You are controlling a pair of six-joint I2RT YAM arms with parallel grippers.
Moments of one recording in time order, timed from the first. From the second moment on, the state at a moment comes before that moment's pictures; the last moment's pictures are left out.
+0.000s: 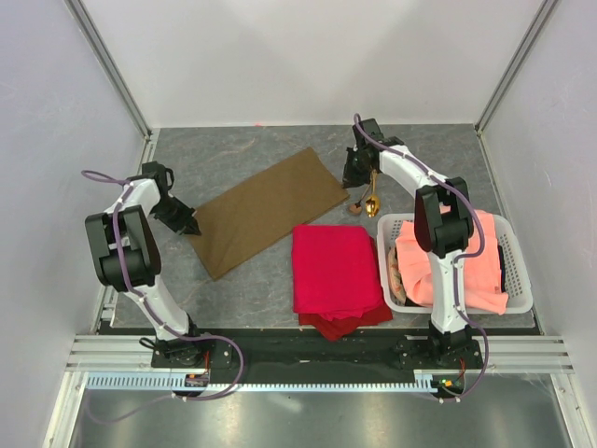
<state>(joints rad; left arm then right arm) 0.23 1.81 1.24 -0.84 0.16 -0.66 0.32 2.22 1.85 -0.65 -0.13 0.51</state>
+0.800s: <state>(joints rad) 0.36 2.02 1.40 -0.85 0.16 -0.66 0.32 2.29 1.83 -0.63 -0.19 0.50</state>
